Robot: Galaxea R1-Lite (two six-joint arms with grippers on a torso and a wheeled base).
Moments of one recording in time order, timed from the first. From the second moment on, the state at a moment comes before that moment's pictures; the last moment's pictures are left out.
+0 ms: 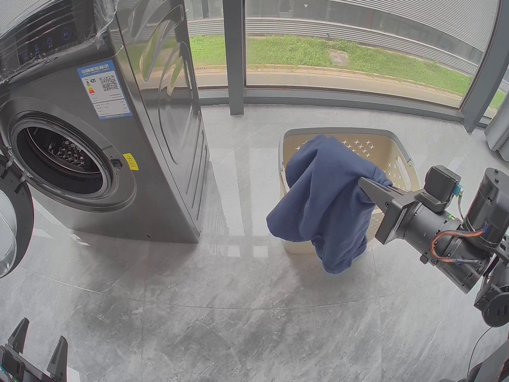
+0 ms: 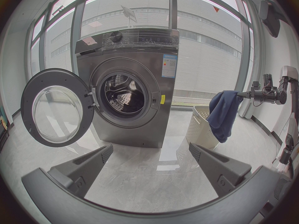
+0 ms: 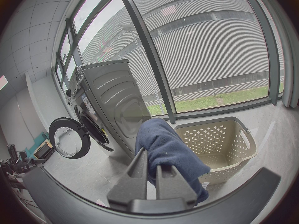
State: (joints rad) left arm -0.01 0.02 -0.02 0.01 0.01 -0.05; right arm 0.69 1.53 -0.51 -1.12 -0.19 0.15
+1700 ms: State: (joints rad) left arm -0.01 0.02 -0.02 0.01 0.01 -0.05; right arm 0.70 1.53 -0.52 -1.13 -0.19 0.15
